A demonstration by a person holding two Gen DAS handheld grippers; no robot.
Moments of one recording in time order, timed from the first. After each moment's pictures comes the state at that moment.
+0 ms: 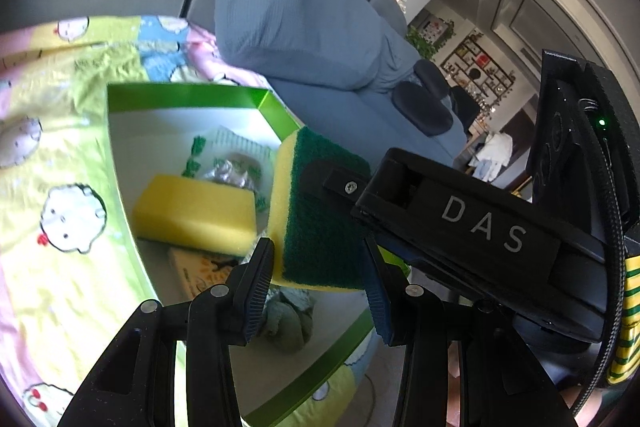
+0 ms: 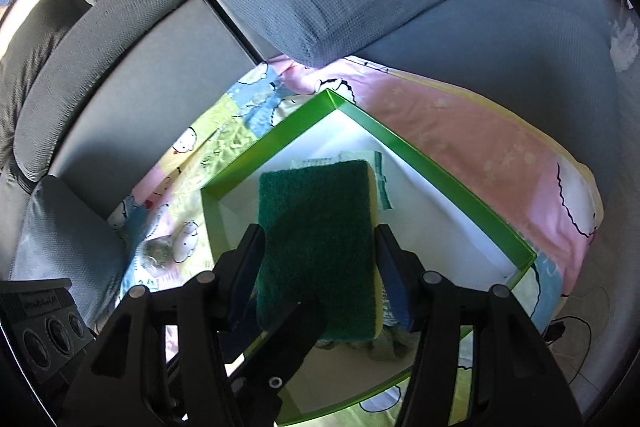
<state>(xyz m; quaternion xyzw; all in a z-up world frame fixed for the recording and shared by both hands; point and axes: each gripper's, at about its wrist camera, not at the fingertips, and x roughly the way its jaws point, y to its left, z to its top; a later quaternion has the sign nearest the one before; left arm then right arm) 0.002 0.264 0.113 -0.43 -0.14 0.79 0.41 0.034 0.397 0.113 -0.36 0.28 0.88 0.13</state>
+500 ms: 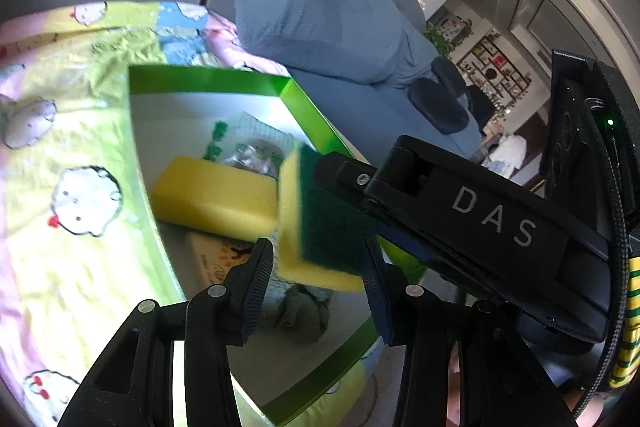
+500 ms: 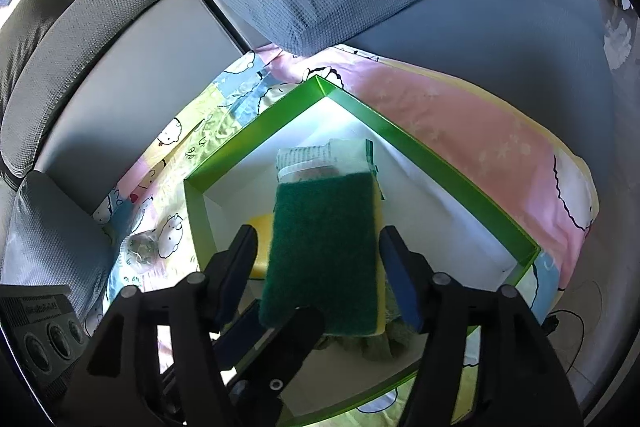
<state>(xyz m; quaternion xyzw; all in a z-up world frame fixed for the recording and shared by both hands) 0.002 0.255 0.110 -0.44 -0.14 0.80 0.38 0.028 0.394 0.106 -0.38 0.27 0.87 0.15</state>
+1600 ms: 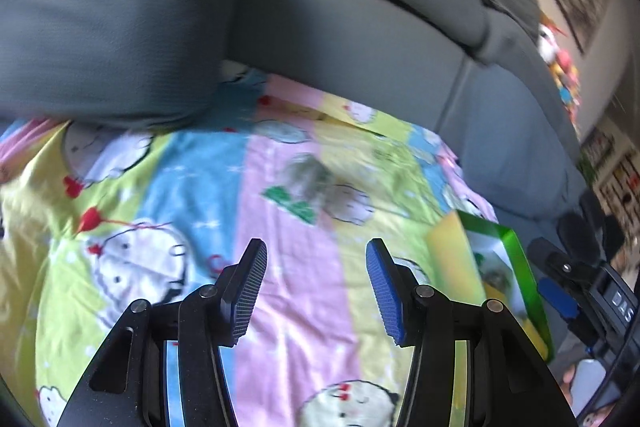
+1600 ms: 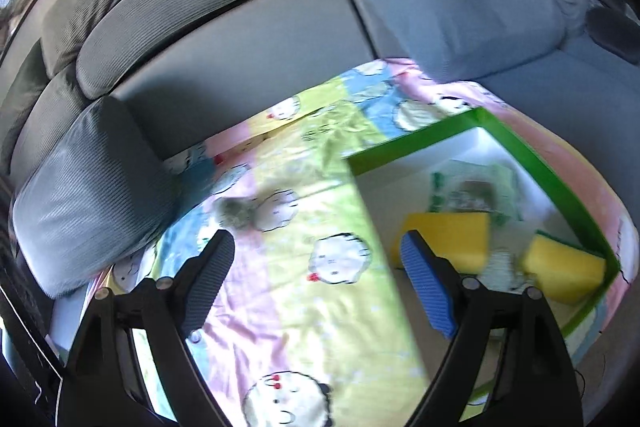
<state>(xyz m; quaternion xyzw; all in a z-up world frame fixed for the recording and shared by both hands) -0.002 0.004 0.128 -0.37 -0.20 0.91 0.04 -0.002 0.264 0.140 -0.34 0.17 0.92 0.00</state>
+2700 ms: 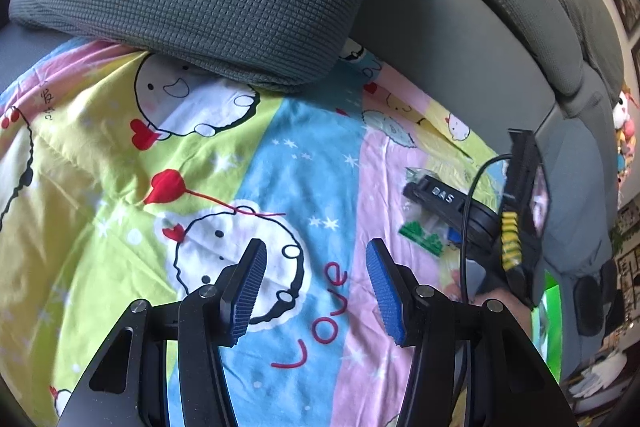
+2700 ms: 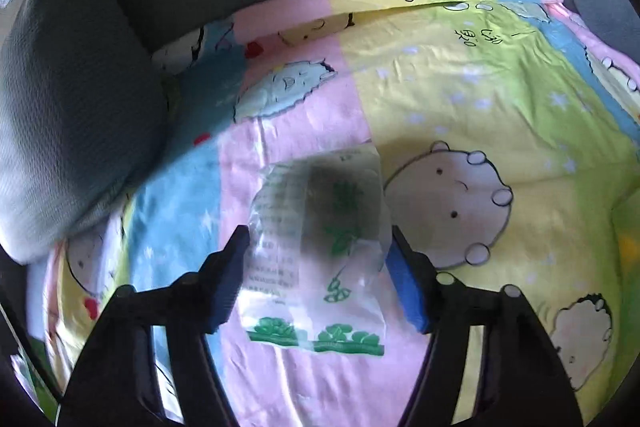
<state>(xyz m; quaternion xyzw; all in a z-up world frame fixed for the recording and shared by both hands) -0.020 -0.080 0.082 -0.42 -0.28 0.86 -0.05 -0.197 0.114 0.019 -0.48 0.10 0.87 -0.06</state>
